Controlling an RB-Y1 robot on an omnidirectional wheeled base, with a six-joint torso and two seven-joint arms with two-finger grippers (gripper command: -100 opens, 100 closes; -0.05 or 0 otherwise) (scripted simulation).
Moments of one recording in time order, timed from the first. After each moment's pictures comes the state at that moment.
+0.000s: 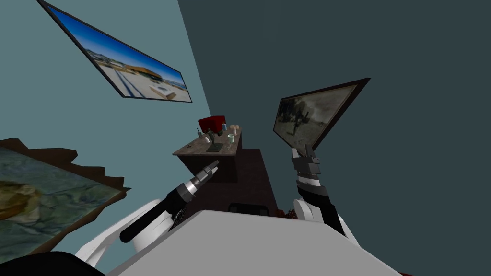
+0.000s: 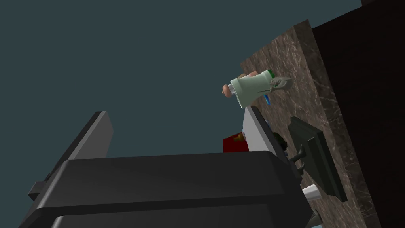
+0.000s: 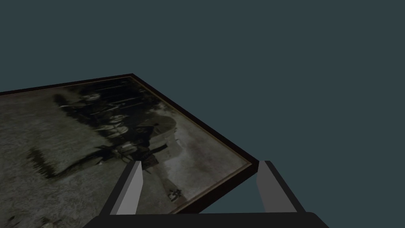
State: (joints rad) left arm 0.73 0.91 -0.09 -2.27 0.23 -0.23 0.02; right arm 0.53 -0.02 0.03 -2.26 0.03 -0.48 -0.11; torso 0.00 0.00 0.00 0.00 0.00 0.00
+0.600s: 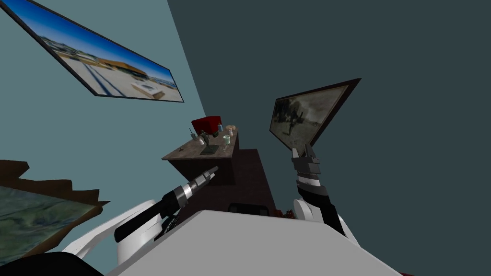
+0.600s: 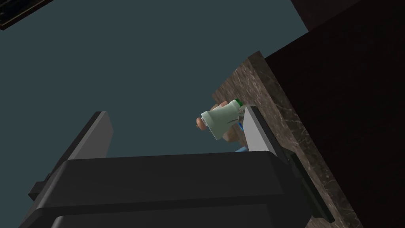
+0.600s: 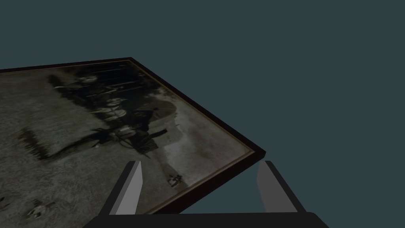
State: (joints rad) left arm 0.79 1.08 -0.09 -2.25 0.27 -0.16 0.02; right arm 0.53 -0.02 0.03 -2.26 0.03 -0.48 -0.11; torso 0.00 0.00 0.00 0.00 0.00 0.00
